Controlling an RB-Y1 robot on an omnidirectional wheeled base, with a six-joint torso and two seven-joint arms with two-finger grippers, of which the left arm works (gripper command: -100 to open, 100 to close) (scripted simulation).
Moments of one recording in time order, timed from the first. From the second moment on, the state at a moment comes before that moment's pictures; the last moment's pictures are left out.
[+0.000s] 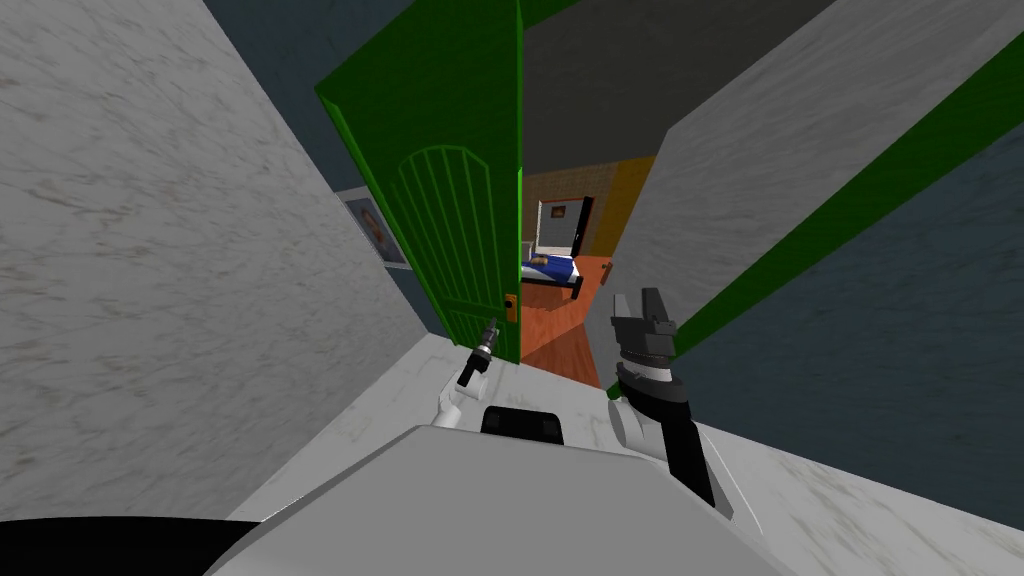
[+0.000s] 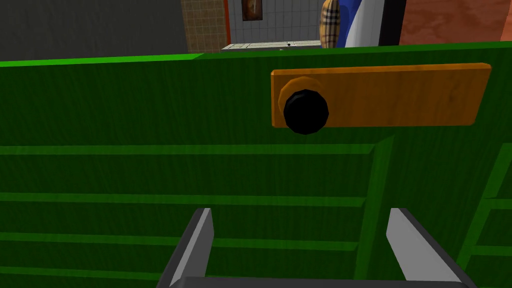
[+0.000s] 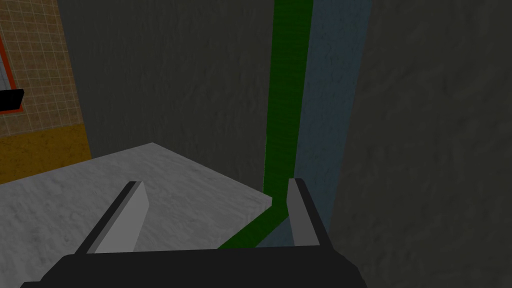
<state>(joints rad) 0.09 0.08 -0.22 -1.42 0.02 -0.28 0.04</state>
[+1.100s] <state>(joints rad) 0.03 0.06 -0.20 -1.33 0.02 -0.29 0.04</state>
